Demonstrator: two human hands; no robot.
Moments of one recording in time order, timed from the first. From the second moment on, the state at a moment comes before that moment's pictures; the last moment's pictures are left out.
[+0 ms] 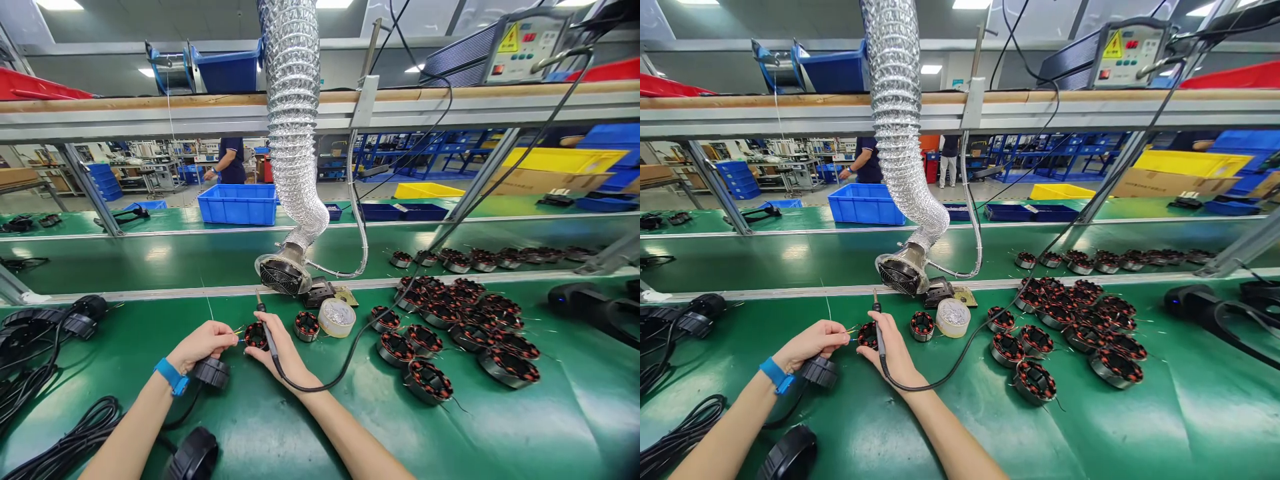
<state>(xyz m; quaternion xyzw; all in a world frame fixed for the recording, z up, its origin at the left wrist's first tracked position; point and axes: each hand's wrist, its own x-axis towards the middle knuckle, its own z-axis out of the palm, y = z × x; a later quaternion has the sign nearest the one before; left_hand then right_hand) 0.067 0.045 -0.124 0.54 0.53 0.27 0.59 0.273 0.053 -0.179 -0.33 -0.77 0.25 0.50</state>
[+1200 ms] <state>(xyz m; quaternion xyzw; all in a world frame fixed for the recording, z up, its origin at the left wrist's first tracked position) 0.067 0.044 -0.123 0.53 0.52 0.29 0.60 0.273 0.023 -0.140 -0.34 -0.70 0.16 0.61</state>
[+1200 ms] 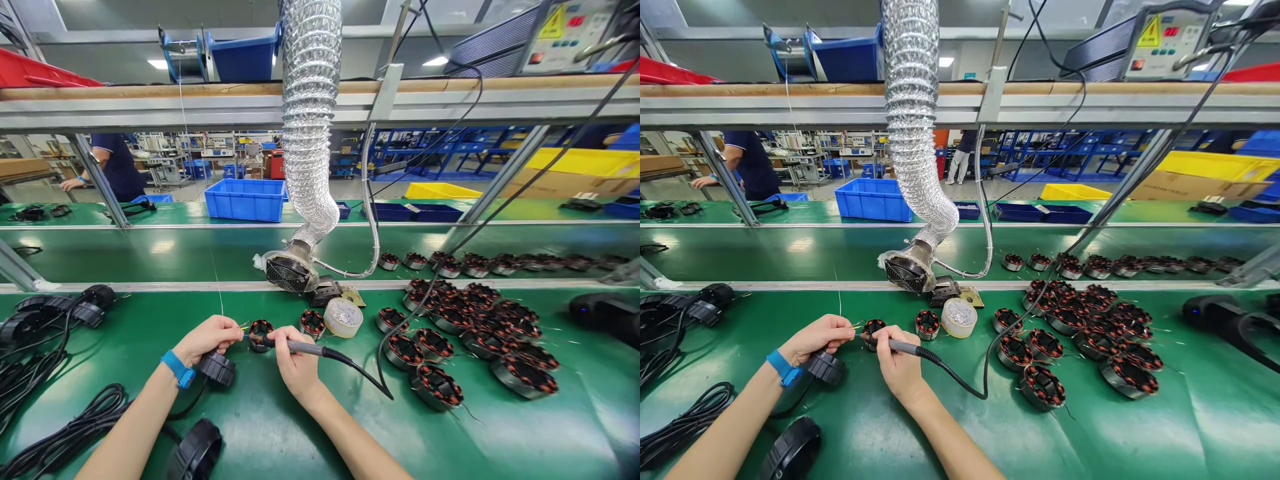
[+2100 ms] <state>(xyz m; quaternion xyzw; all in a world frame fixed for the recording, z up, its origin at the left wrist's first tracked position) 0.070 0.041 -0.118 0.53 0.53 0.27 0.60 0.276 0.028 -0.141 -0.37 -0.72 0.10 0.58</state>
